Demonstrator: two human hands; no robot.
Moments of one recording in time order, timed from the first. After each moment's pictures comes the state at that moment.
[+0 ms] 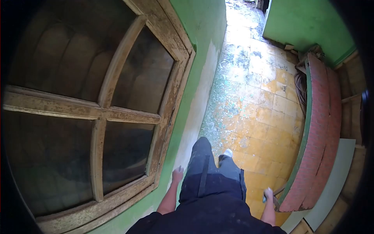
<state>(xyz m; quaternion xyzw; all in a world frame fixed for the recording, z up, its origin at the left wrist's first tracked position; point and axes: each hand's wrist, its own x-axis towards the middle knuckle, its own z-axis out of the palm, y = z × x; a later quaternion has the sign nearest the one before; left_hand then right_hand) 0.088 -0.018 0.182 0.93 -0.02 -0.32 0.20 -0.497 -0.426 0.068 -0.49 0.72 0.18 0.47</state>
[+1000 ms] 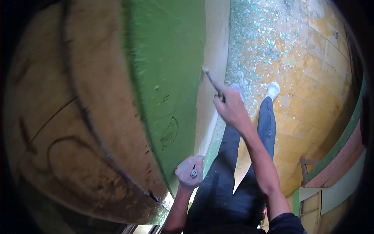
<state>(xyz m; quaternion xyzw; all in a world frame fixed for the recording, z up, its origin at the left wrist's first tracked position) 0.297 -0.275 0.247 0.91 -0.26 -0.17 0.28 0.318 -0.471 0.104 -0.67 0.29 0.05 0.68</state>
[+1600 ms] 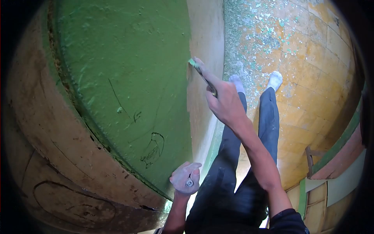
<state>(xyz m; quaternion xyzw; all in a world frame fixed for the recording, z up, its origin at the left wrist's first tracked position) 0.301 -0.273 0.248 0.90 -0.27 -0.22 0.25 0.329 -0.476 0.097 -0.63 0.30 0.05 0.72</state>
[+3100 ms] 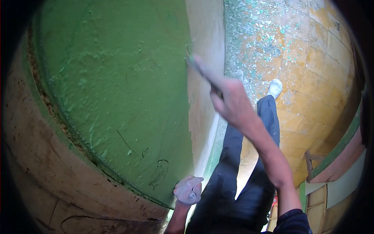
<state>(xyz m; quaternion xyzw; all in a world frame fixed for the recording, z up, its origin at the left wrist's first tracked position) 0.310 -0.279 0.245 0.89 -0.27 -0.24 0.27 0.356 -0.513 0.079 -0.72 0.24 -0.06 0.65</state>
